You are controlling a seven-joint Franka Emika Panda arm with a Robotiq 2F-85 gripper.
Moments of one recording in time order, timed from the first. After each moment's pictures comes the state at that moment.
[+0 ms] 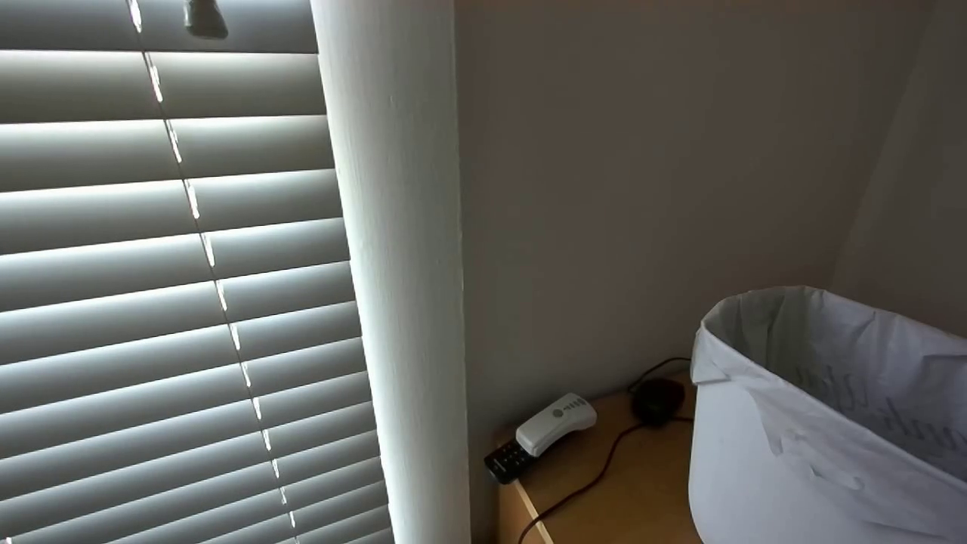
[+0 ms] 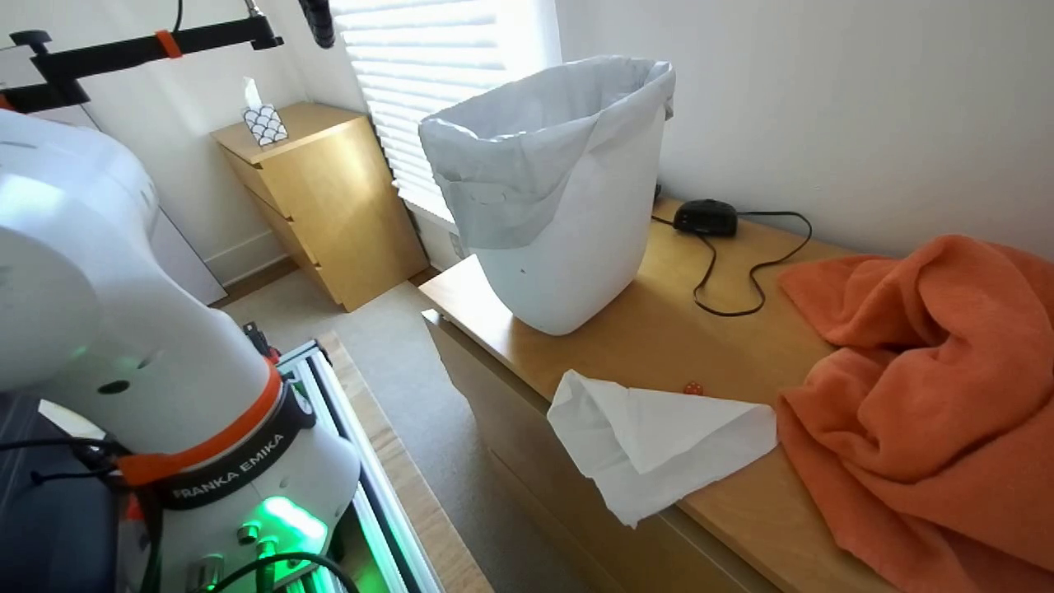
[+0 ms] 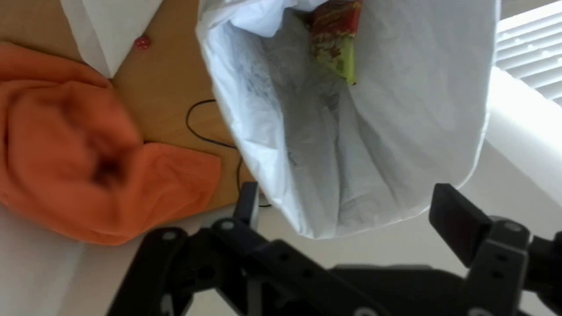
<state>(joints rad) -0.10 -0.84 -0.02 -2.57 0.10 2.09 0.07</state>
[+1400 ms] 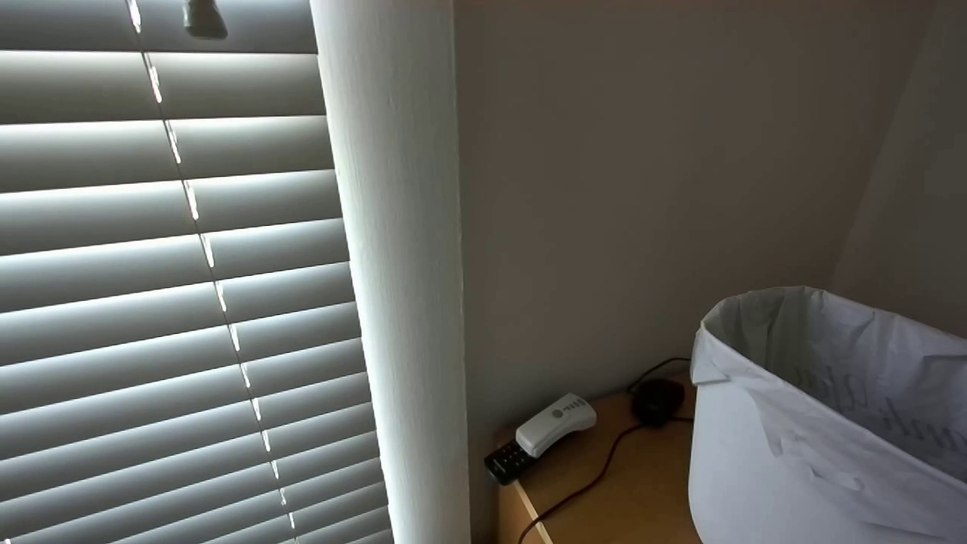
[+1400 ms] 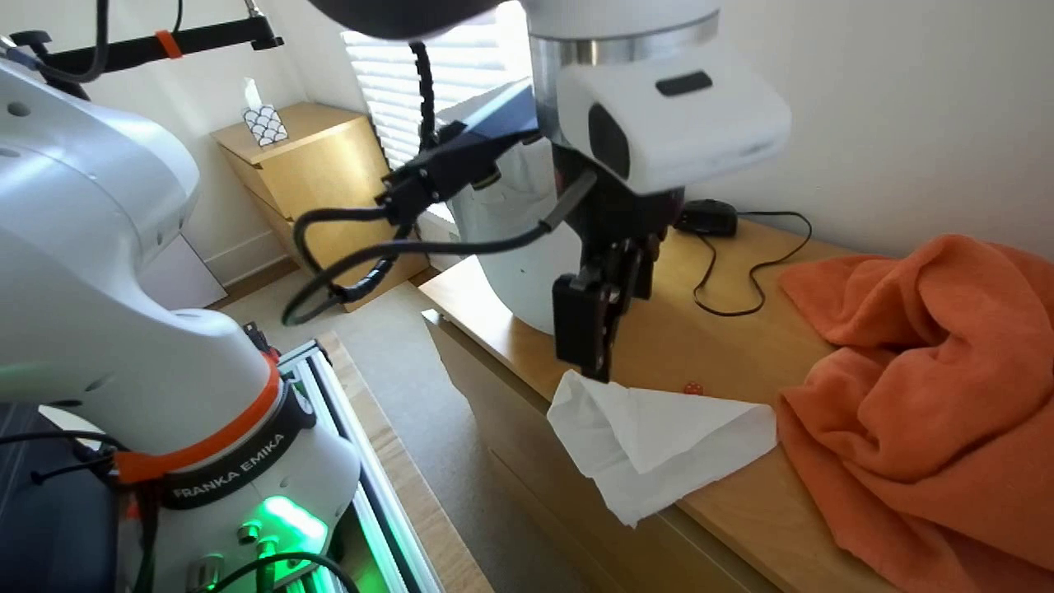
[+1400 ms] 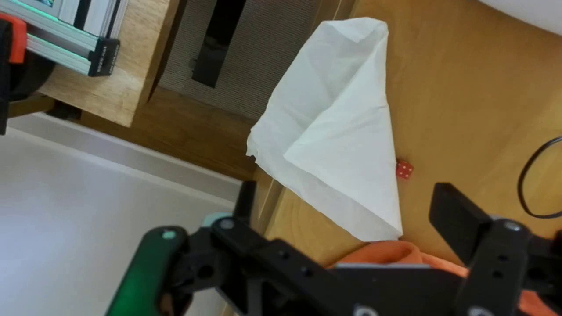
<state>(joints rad) -0.49 -0.42 -0.17 -2.76 -0.02 2.31 0.50</state>
